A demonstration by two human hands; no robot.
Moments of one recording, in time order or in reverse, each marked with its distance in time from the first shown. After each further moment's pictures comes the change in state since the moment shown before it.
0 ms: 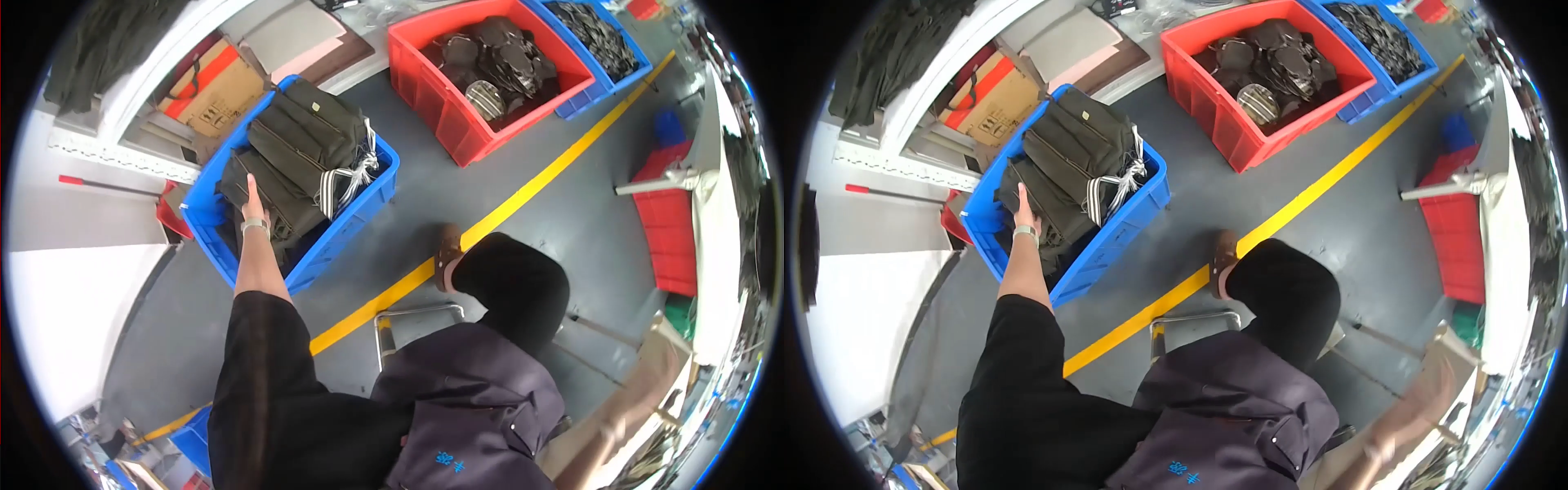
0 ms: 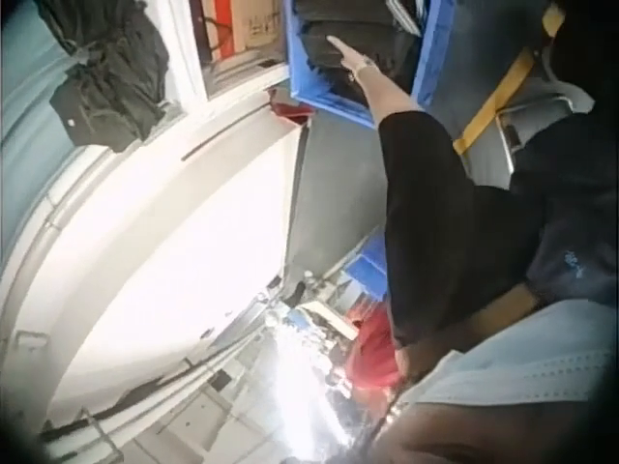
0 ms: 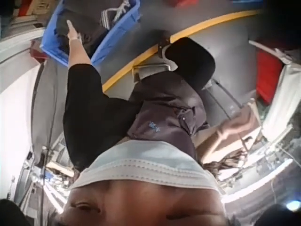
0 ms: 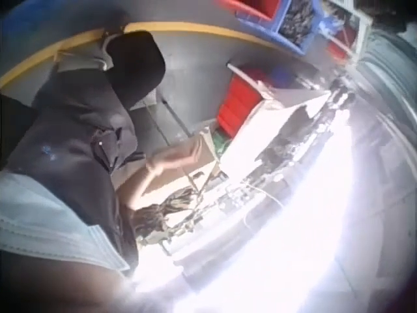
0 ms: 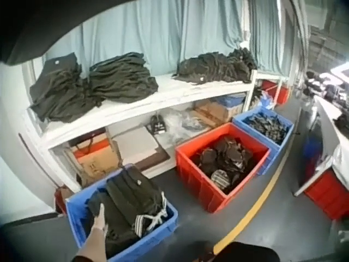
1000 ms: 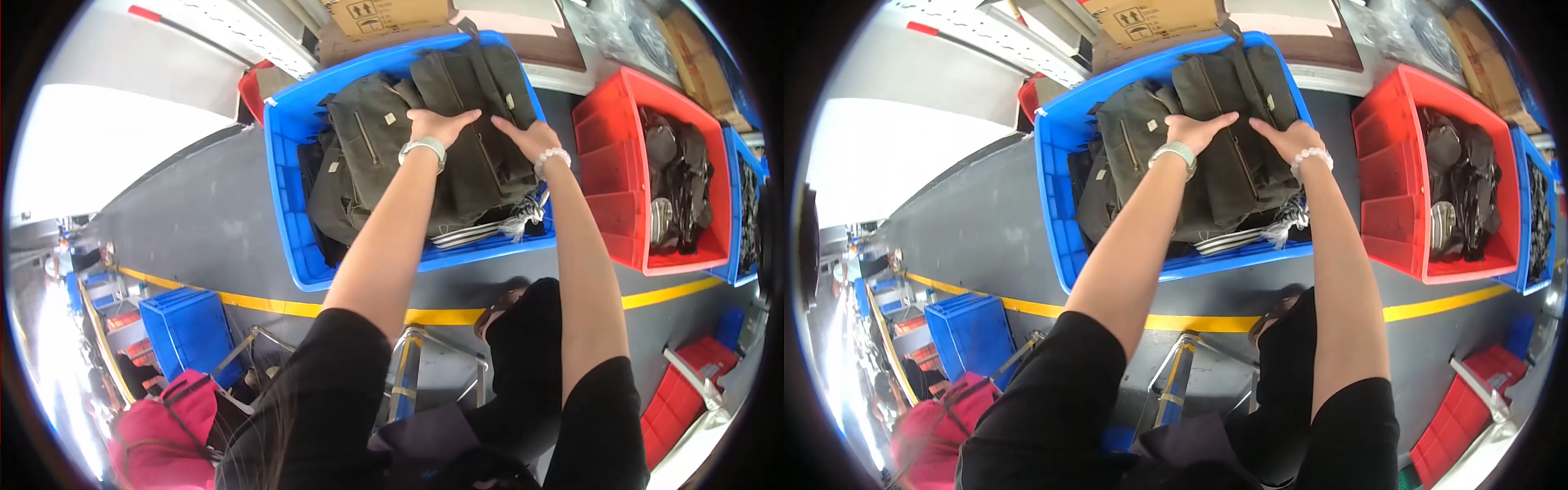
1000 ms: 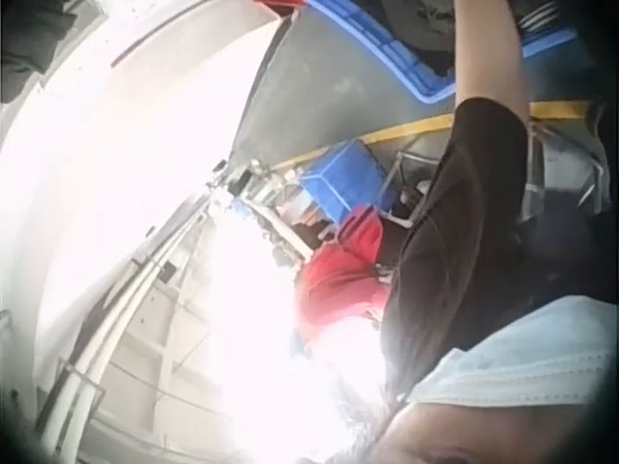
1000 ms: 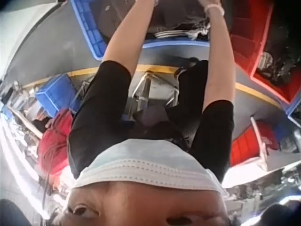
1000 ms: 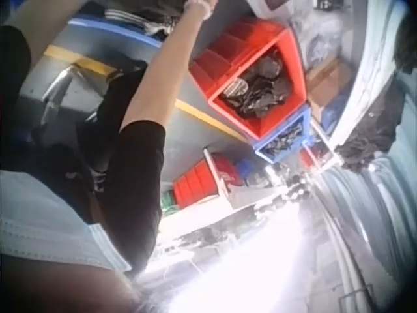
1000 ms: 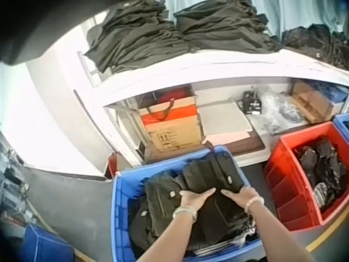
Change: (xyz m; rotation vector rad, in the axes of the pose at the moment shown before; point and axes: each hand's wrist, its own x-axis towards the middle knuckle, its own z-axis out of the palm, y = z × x) left_hand 0.032 0.056 0.122 0.504 -0.075 -0.048; right_hand -0.083 -0.204 0.759 -0.195 -1.476 -0.287
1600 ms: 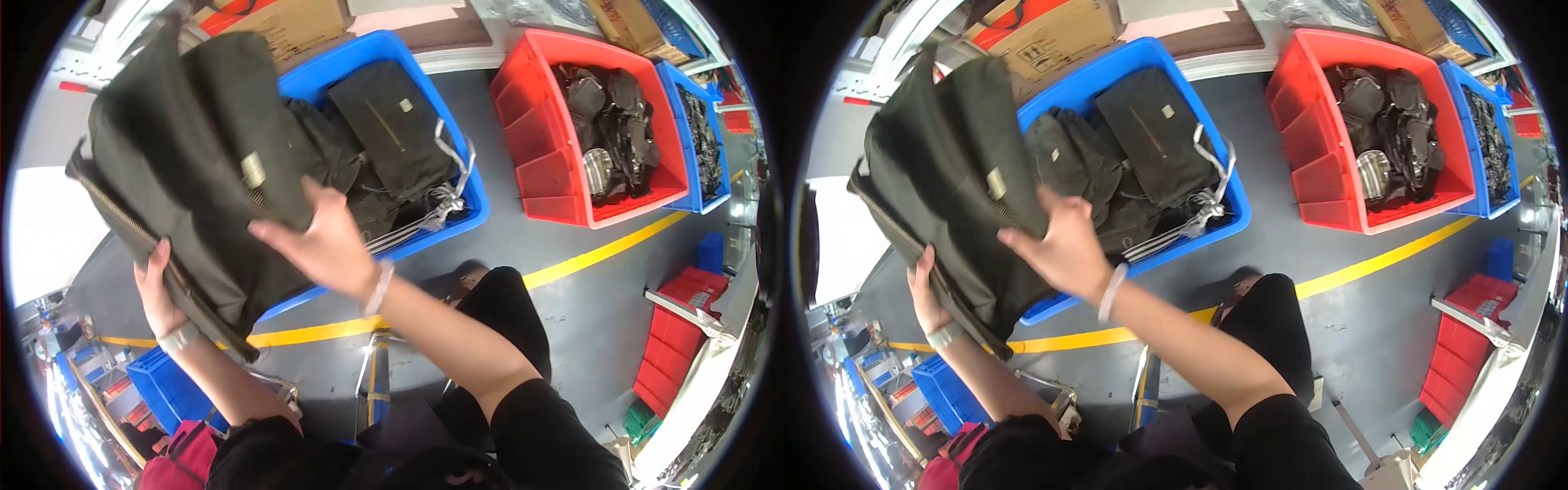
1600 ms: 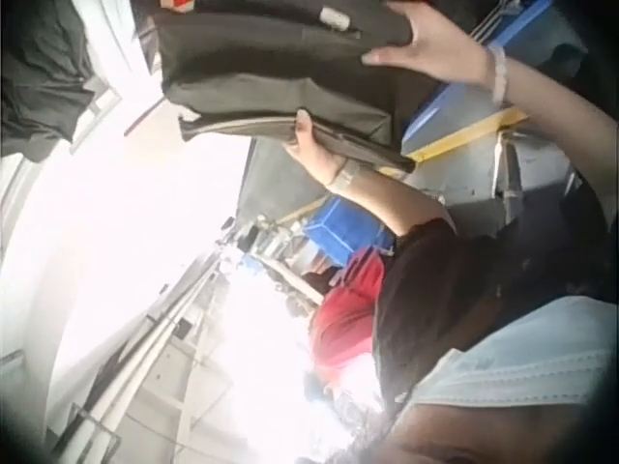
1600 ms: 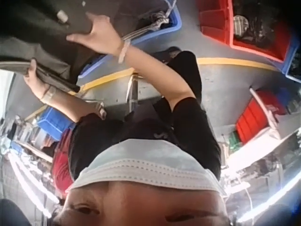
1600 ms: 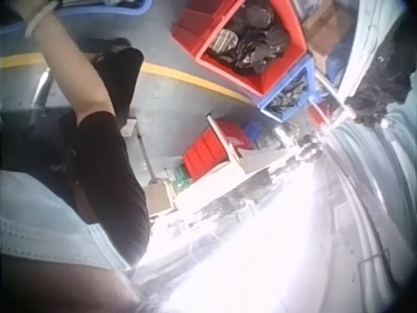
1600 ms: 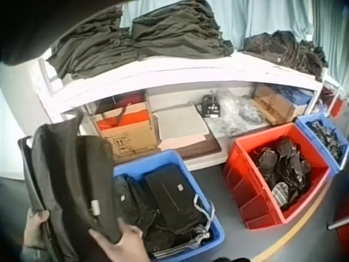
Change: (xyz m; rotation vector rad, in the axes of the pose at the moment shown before) left_hand -0.177 -0.047 -0.253 -0.673 0.207 0.362; right_hand -0.205 -0.118 0.046 0.845 0.165 -0.619
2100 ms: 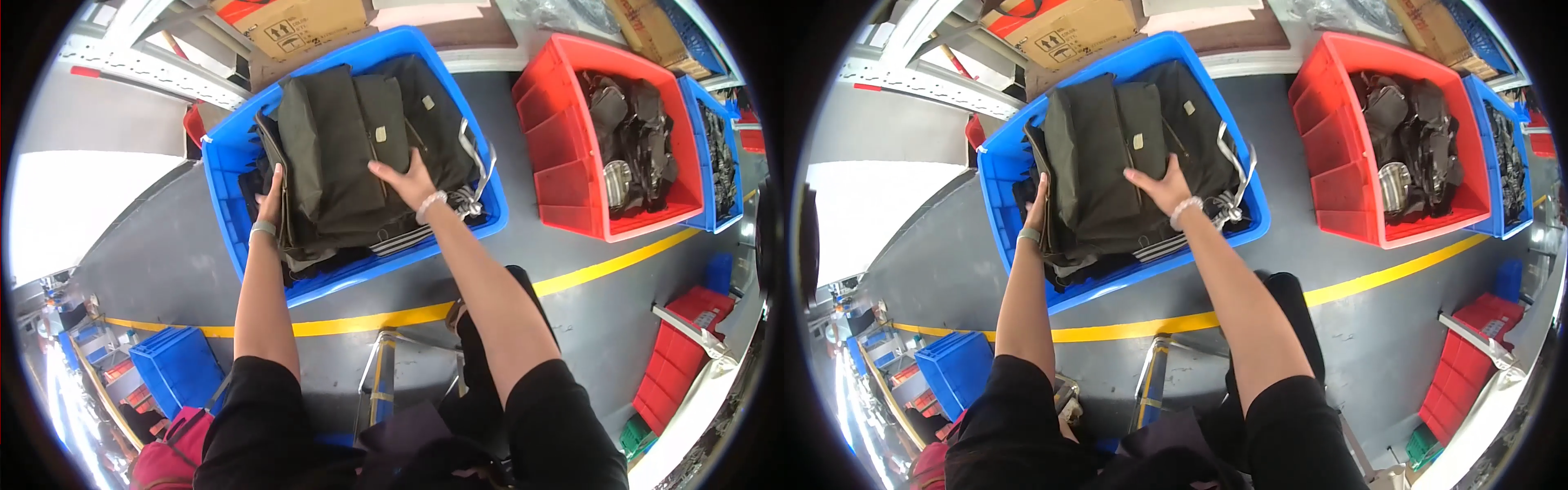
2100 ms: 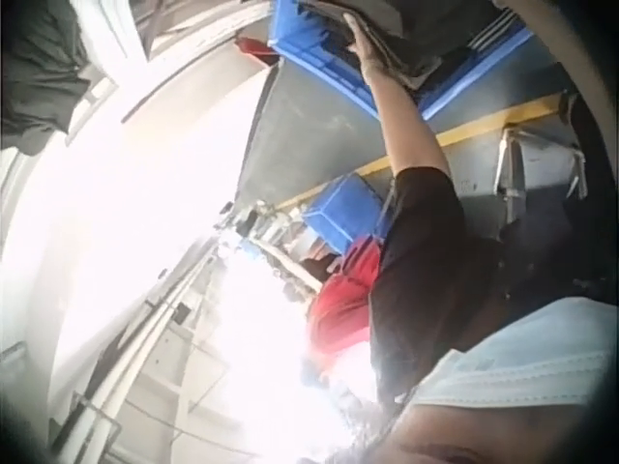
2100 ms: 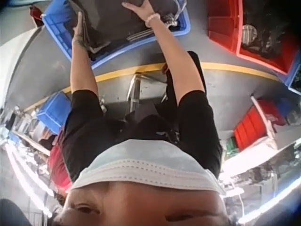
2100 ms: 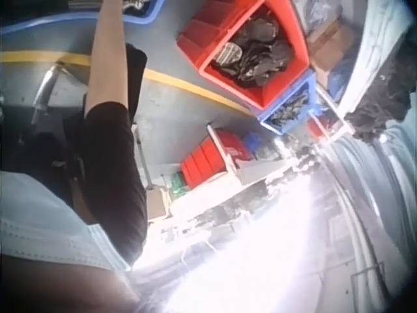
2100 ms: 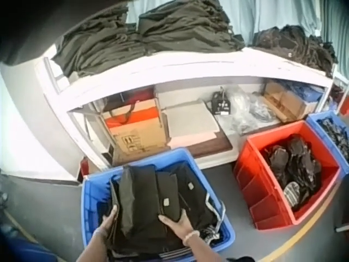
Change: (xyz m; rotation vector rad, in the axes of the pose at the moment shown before) left_hand 0.128 -0.247 -0.009 0.547 0.097 -0.483; right_hand 0.042 0.195 -0.018 0.240 -0.038 0.500
